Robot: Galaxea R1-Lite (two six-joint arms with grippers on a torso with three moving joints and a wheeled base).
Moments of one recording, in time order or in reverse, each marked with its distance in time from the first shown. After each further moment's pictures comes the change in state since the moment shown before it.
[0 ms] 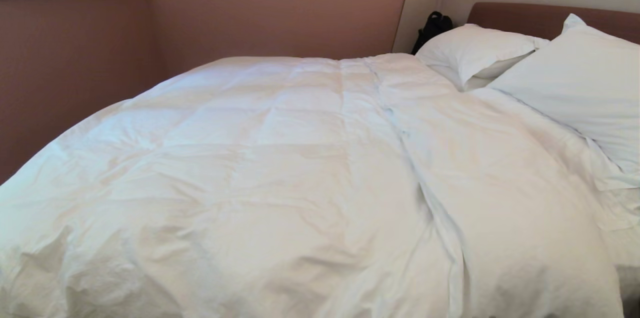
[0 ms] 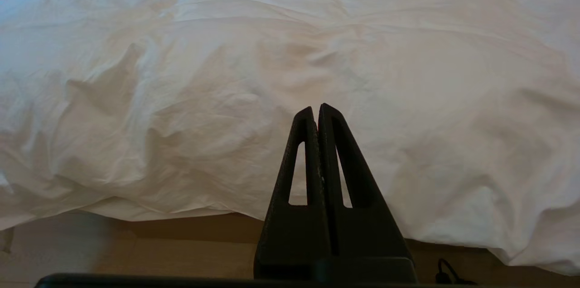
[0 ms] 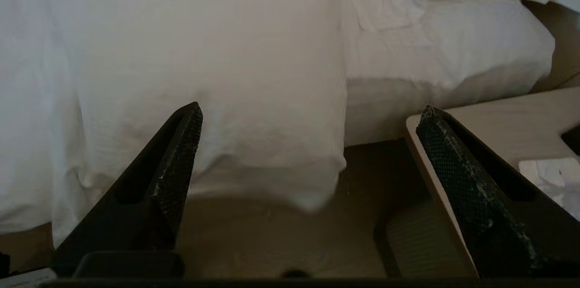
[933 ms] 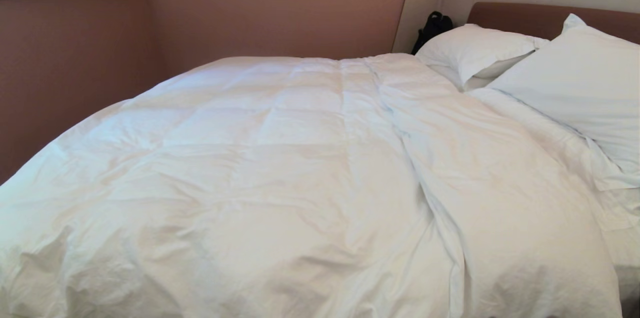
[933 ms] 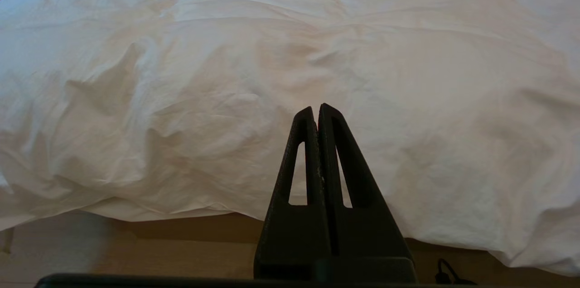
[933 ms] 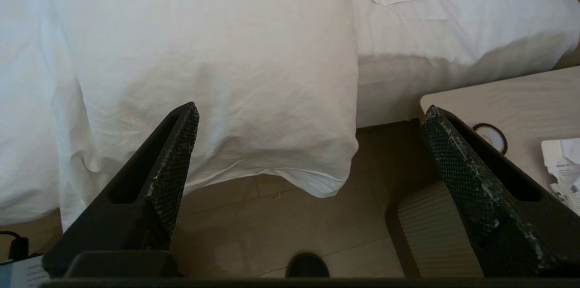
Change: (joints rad) left arm 0.000 0.000 0.000 0.000 0.000 0.000; right arm 0.001 0.003 0.032 0.023 0.010 0.043
